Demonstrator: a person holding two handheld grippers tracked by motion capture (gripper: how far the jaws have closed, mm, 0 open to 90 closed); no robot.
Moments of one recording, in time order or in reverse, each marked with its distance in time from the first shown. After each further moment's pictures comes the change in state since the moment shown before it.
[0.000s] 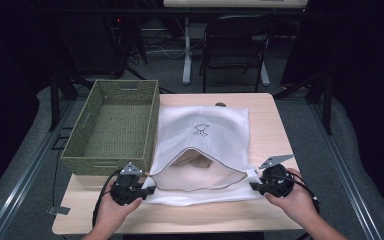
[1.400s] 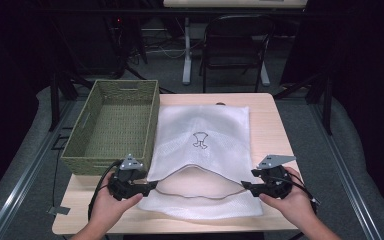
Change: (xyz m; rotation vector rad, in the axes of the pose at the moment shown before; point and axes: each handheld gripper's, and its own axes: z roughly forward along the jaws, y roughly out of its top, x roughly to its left) left arm -0.016 0.029 -0.031 -0.041 0.057 0.096; right arm 0.021 0.014 -0.013 -0.156 -0.011 -0.069
